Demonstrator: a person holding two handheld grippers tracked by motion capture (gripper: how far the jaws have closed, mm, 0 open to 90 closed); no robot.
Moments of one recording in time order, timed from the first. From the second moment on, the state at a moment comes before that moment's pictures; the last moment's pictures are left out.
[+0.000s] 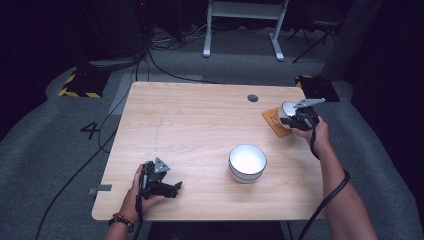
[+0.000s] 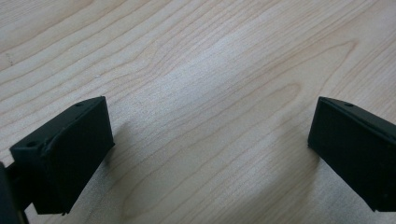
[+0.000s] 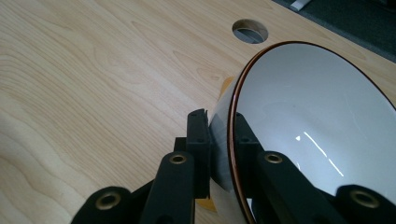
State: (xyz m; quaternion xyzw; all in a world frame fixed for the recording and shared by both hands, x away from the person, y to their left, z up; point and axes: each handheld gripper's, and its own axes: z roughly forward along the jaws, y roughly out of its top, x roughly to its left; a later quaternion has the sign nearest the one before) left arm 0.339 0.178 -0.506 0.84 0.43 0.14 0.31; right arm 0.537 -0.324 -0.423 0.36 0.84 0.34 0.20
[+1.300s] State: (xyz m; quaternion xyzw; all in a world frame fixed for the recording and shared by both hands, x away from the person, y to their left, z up) left arm 0.339 0.178 -0.506 0.84 0.43 0.14 0.31; right arm 0.558 -0.316 -0.452 0.38 0.85 0.31 0.20
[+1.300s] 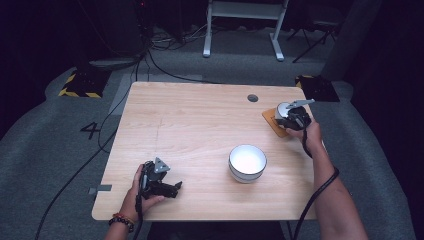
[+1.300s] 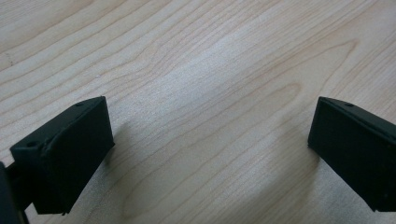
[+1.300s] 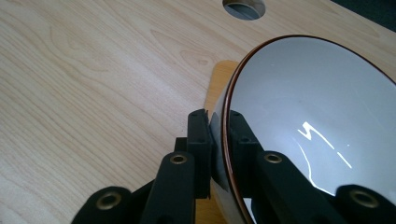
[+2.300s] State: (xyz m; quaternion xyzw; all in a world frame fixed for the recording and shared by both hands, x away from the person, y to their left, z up) left arm 0.339 0.178 -0.506 0.84 0.43 0.14 0.31; right arm 0.556 -0.322 -0.461 0.40 0.84 0.34 0.17
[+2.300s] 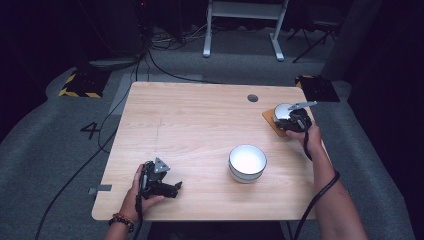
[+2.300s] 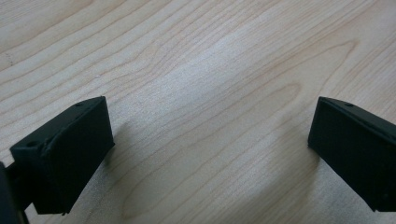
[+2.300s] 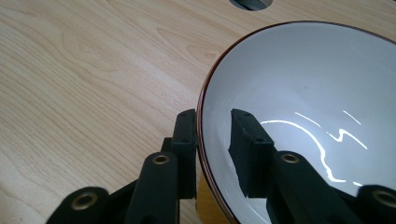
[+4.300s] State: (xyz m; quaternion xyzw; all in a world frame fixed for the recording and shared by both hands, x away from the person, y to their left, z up) left arm 0.339 0.178 -0.506 0.84 0.43 0.14 0.31; right arm 0.528 -0.315 -0.432 0.37 0.84 0.34 0.22
